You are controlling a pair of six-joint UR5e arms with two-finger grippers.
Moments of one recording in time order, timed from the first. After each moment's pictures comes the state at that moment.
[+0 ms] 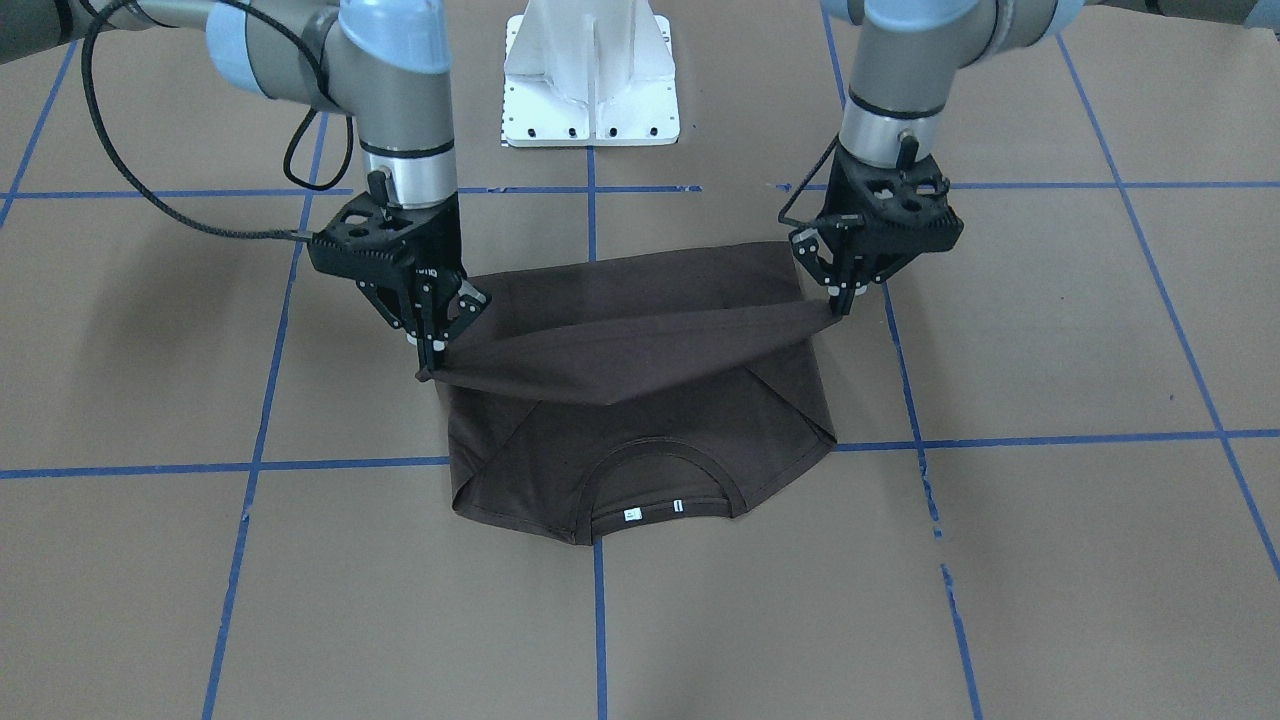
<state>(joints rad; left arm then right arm) -0.73 -2.04 -1.91 -1.57 -1.76 -1.04 0.60 -0.96 1.74 -1.55 1.48 1.49</state>
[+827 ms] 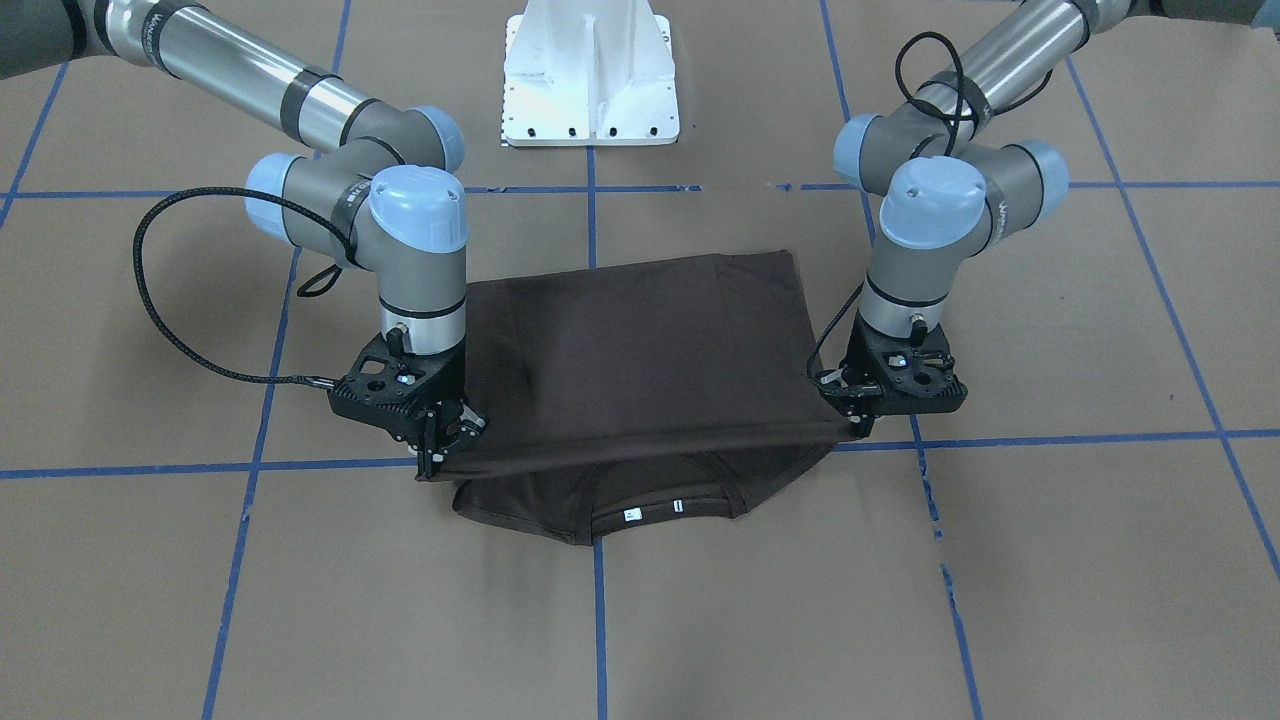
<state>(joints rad) -0.75 -2.05 -1.54 -1.91 -1.76 -1.02 0.63 -0.90 1.44 -1.36 1.49 1.46</state>
